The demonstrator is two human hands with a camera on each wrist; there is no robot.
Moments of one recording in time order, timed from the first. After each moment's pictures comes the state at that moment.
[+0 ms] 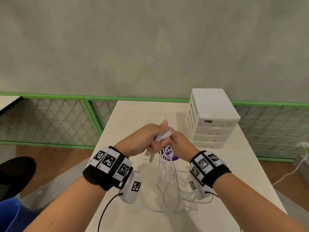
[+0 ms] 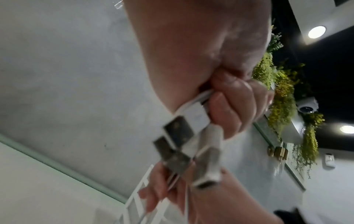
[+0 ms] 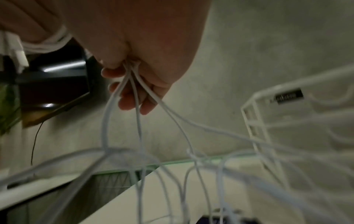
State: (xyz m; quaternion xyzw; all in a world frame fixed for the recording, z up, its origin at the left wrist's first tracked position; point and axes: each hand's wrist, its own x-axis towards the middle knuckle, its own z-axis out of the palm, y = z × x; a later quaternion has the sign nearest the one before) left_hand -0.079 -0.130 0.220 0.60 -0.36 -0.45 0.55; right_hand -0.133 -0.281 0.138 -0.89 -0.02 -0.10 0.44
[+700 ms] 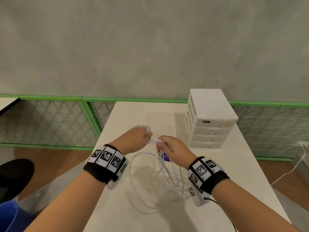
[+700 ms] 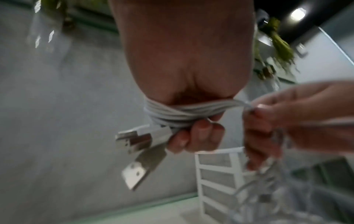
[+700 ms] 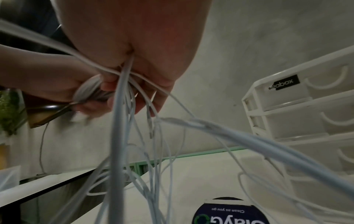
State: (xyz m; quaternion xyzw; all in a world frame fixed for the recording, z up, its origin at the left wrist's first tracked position) left_hand -0.031 -0.125 0.178 0.87 -0.40 -0.16 0.22; right_hand -0.141 -0.274 0.130 -0.91 -0.04 -0.09 0.40
